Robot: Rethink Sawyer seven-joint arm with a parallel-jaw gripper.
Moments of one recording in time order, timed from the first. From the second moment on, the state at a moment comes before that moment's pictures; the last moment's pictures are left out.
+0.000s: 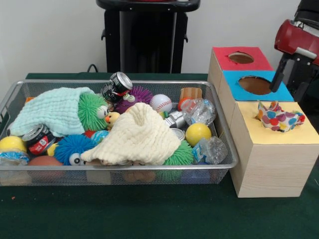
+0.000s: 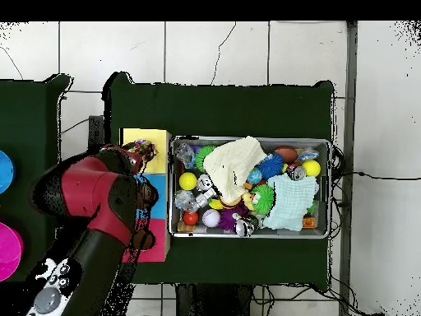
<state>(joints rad) 0.57 -0.33 -0.71 1.33 0.43 0.46 2.01</state>
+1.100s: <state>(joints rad) 0.46 -0.33 -0.59 1.33 0.44 0.29 2.01</state>
